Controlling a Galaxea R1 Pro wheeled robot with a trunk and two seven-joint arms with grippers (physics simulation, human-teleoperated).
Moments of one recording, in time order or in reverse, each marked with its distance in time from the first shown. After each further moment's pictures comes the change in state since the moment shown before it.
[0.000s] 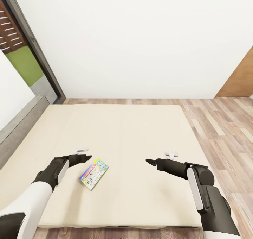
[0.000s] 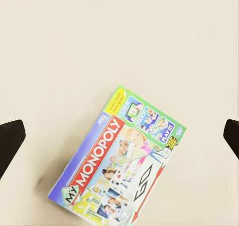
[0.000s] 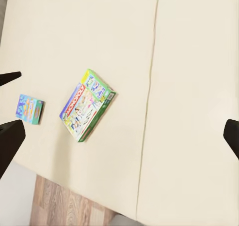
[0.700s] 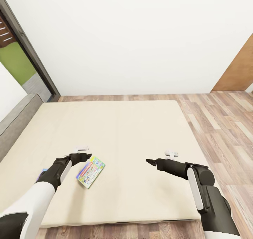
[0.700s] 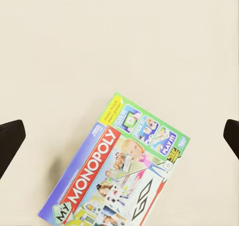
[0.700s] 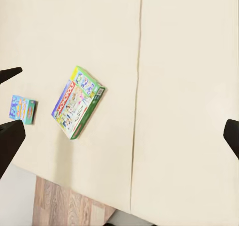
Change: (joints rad) left arm -0.001 -0.021 -0.005 0.013 0.001 -0.075 0.087; right arm 0.000 -0.001 -0.001 0.000 -0.002 0.000 -0.001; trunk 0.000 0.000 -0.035
